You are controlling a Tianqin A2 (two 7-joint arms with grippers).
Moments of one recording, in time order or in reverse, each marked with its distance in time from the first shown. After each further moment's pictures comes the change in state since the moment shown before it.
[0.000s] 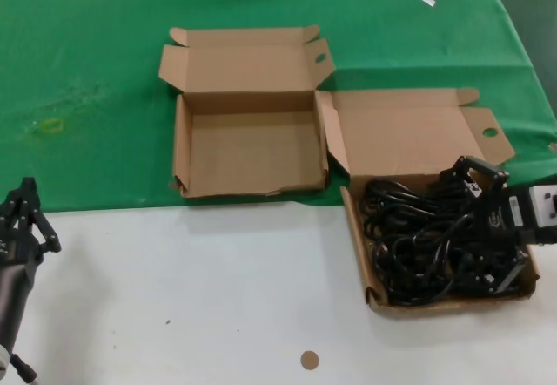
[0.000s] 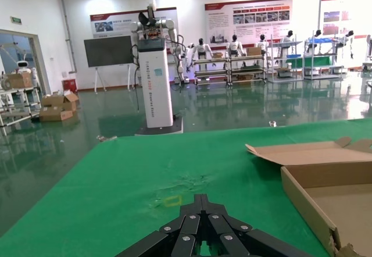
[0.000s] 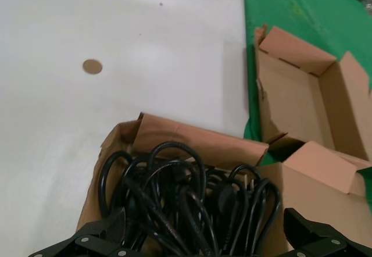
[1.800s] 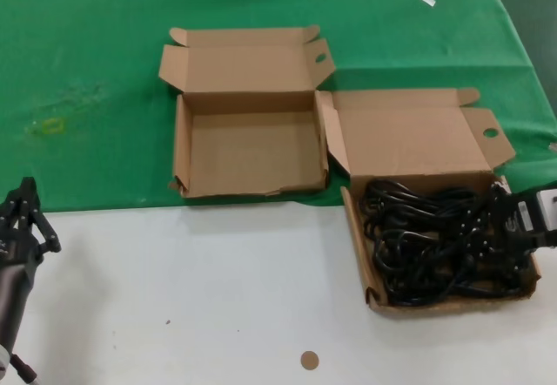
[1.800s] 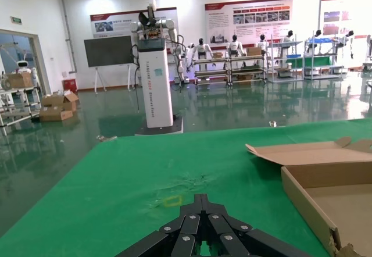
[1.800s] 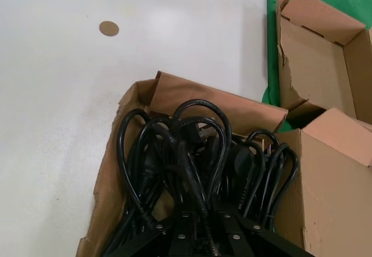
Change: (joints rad) left arm 0.000 0.000 0.000 0.000 0.000 0.000 0.000; right arm 0.039 -0.020 0.009 -0.065 -0.112 -0.072 -0.017
